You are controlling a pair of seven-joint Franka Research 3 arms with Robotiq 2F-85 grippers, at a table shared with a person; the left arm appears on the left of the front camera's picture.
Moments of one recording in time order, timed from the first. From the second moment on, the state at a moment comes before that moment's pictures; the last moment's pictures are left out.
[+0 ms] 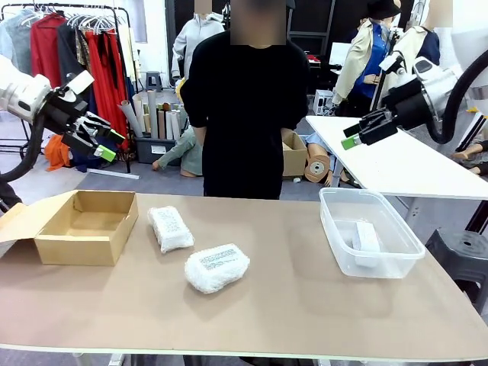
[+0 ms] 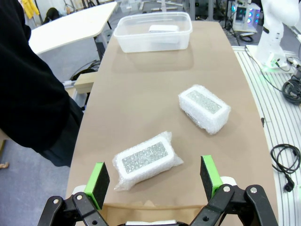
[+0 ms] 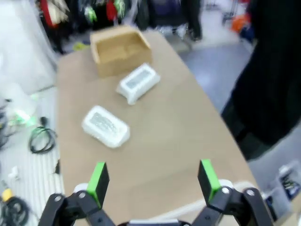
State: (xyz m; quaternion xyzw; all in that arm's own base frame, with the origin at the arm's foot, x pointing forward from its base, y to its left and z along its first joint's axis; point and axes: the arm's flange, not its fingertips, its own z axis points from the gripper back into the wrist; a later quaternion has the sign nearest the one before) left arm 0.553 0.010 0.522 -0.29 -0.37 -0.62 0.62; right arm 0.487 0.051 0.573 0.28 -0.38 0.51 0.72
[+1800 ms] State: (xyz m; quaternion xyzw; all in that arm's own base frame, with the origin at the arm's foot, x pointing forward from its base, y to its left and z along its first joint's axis) left arm 0.553 0.010 0.522 -0.29 -0.37 -0.62 0.62; right arm 0.581 0.050 0.499 0.31 -0.33 0.59 0.67
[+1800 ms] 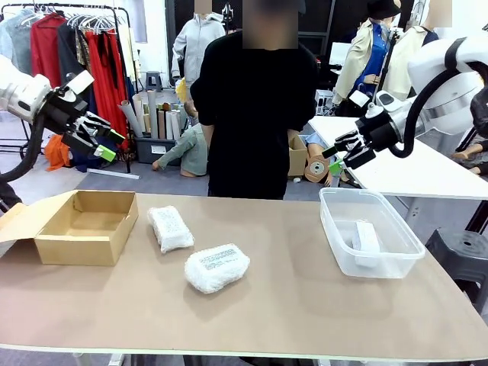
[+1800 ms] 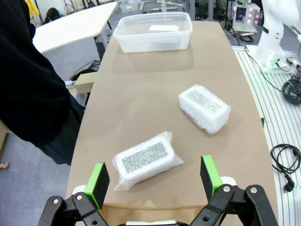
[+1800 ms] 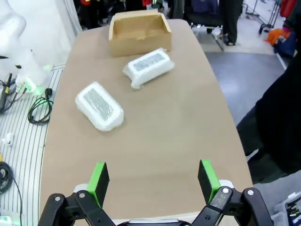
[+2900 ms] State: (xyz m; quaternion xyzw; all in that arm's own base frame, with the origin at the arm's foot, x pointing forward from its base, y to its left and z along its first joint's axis) left arm 0.553 0.010 0.522 -0.29 -0.37 -0.62 0.62; right arm 0.583 0.049 0.503 0.32 -0.34 0.57 0.67
